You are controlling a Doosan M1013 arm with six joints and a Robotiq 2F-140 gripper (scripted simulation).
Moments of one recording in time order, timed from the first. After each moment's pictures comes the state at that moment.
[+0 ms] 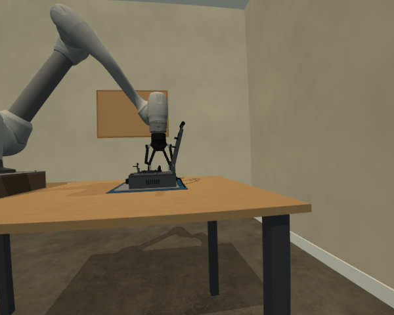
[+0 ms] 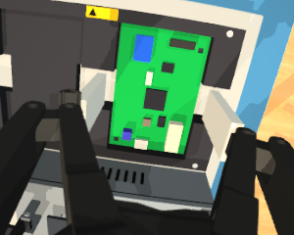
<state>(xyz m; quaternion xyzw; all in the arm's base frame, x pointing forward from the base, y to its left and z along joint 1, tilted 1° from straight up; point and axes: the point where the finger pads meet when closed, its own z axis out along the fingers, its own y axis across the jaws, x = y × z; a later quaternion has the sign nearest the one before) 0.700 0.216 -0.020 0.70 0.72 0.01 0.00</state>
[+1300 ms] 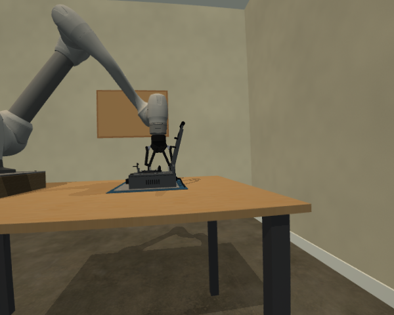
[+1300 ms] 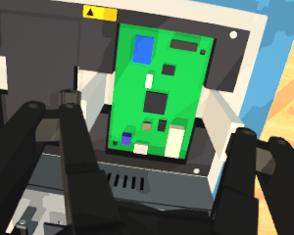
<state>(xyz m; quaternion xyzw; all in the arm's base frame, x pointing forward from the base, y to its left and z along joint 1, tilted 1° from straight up) 0.700 0.216 -0.028 0.70 0.72 0.01 0.00</state>
